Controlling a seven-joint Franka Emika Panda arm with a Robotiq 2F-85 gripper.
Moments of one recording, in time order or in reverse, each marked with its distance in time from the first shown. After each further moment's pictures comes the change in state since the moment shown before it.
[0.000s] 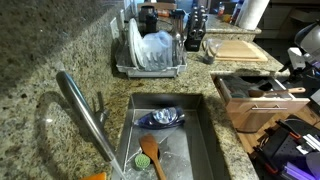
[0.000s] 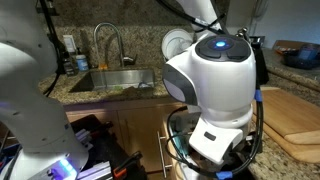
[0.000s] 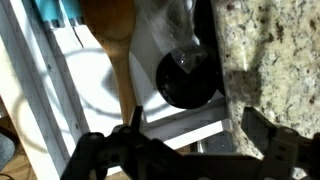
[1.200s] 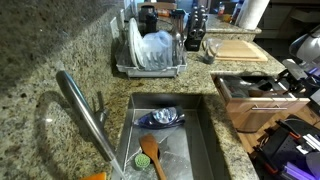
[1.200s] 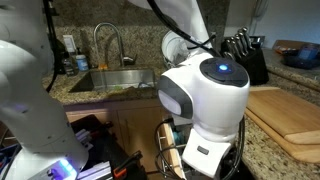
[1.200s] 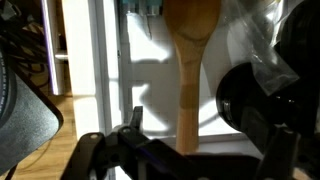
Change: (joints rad) arm 0.192 0.077 -0.199 -0.032 -0.122 -0.109 -0.074
